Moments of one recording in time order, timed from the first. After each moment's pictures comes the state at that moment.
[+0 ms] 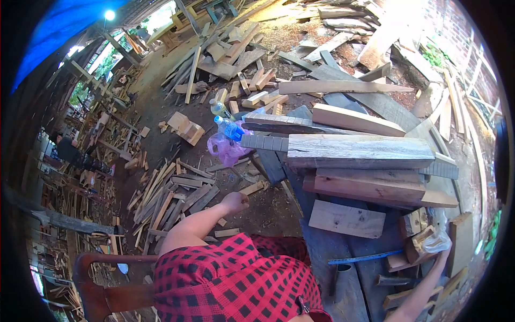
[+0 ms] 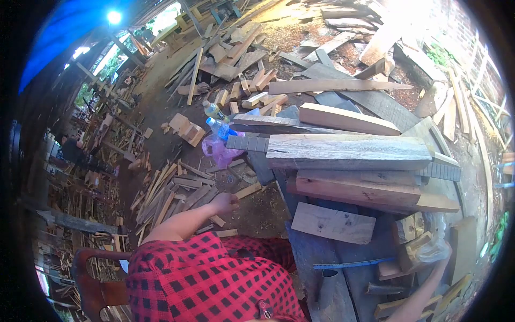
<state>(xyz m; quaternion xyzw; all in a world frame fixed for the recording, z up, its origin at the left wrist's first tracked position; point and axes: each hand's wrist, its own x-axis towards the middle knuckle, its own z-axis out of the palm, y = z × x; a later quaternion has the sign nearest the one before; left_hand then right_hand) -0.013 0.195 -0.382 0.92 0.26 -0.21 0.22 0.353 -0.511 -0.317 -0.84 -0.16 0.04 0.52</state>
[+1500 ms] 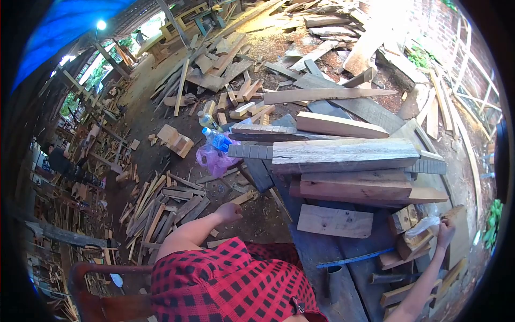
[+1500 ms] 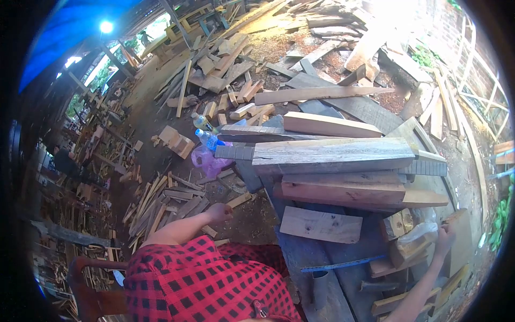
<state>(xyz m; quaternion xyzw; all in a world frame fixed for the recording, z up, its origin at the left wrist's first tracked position) -0.005 0.181 -0.380 0.90 0.27 -0.23 0.25 0.399 -0.527 -0.328 -0.91 -0.03 -0.12 0.38</state>
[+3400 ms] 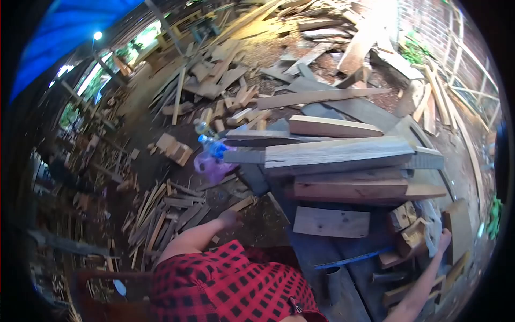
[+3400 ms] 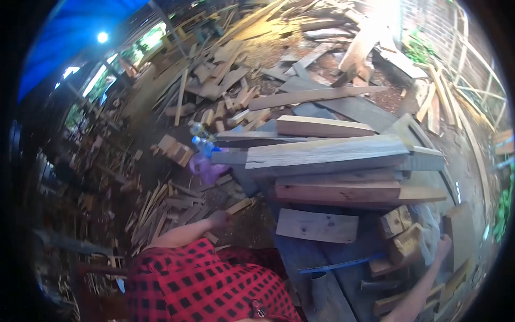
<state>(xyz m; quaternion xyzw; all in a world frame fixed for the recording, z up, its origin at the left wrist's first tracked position) -0.004 0.177 -0.396 0.90 0.24 -0.30 0.23 0.400 -0.605 -0.411 -0.97 0.00 -0.15 0.21</state>
